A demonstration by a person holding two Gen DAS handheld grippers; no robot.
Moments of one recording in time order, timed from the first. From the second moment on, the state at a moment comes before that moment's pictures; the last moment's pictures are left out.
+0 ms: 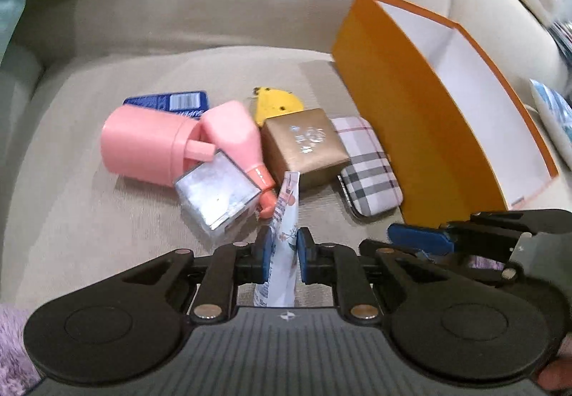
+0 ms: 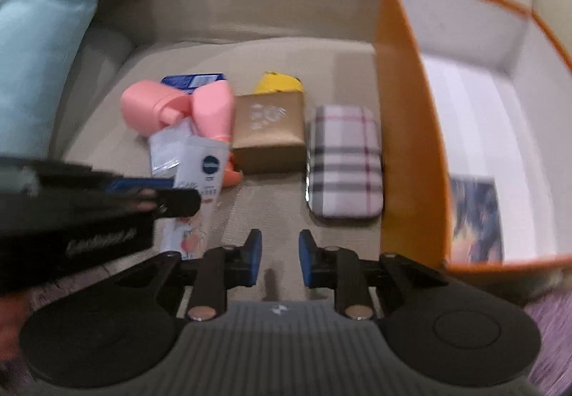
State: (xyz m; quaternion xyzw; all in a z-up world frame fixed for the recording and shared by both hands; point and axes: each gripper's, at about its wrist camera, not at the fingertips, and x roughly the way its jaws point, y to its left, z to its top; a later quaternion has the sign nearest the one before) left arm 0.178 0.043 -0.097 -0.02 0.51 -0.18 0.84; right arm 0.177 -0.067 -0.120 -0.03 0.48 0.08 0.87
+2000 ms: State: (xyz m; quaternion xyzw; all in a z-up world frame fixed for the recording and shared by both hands) left arm 0.160 0.076 -0.102 -0.11 0.50 -0.17 0.84; right arm 0.183 -0.063 -0.132 -0.06 0.53 0.12 0.84
